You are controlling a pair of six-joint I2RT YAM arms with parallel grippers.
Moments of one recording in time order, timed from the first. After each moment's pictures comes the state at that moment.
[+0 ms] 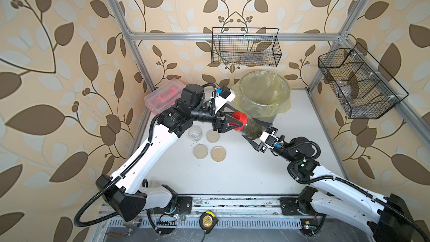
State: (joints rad) left arm -0.53 1.30 1.46 -0.57 0.91 0.05; right arm 0.70 0.92 0.49 0.68 -0.27 -0.46
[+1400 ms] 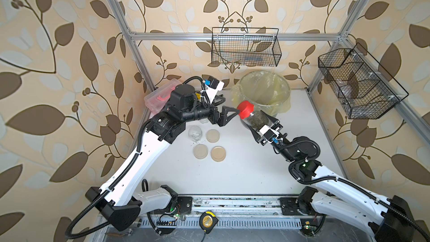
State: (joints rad) left arm -0.54 1.18 1.48 -0.55 0.58 -0.06; right arm 0.70 0.87 0.53 0.64 -0.02 -0.58
